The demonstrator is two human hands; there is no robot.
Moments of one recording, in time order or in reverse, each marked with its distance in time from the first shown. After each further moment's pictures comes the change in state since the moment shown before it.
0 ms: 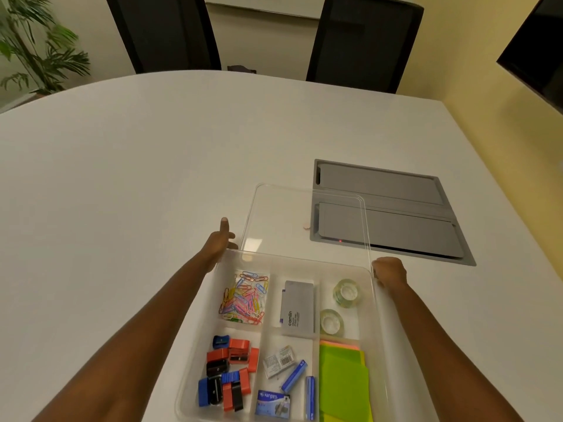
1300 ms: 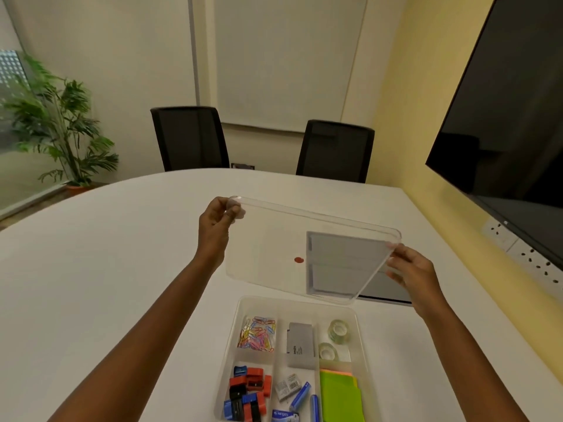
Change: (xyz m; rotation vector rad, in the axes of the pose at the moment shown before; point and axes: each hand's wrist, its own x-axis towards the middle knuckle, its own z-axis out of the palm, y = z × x) left_hand -0.175 0.118 -0.067 -0.446 0.217 0.952; right_hand -0.183 -0.059 -0.135 0.818 -0.011 -0.523
